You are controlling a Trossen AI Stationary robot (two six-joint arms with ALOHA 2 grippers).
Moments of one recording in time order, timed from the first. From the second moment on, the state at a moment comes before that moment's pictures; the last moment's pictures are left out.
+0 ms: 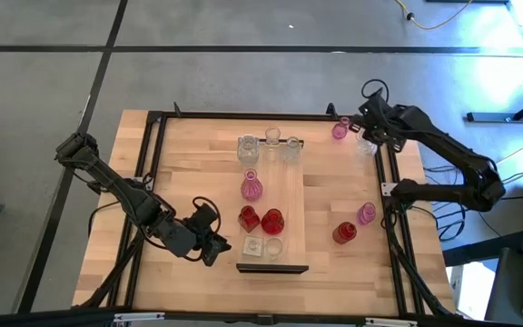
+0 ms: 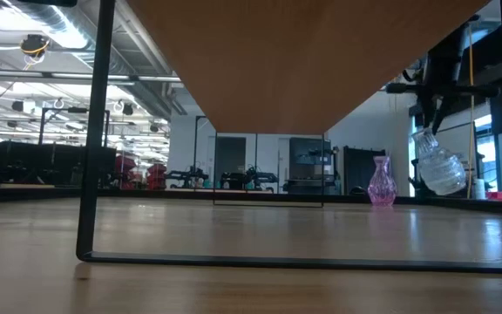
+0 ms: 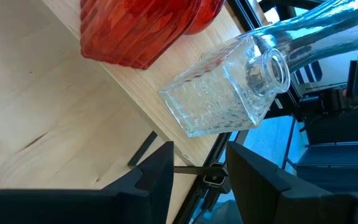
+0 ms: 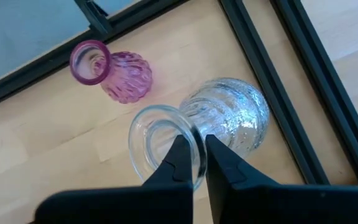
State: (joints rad) left arm -0.61 1.35 1.09 -0.46 -0.40 -1.35; right arm -0.84 1.11 0.99 -1.11 0.22 1.11
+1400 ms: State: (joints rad) left arm -0.61 1.35 1.09 -0.46 -0.40 -1.38; right arm 0.05 1.16 1.50 -1.20 0.12 1.31
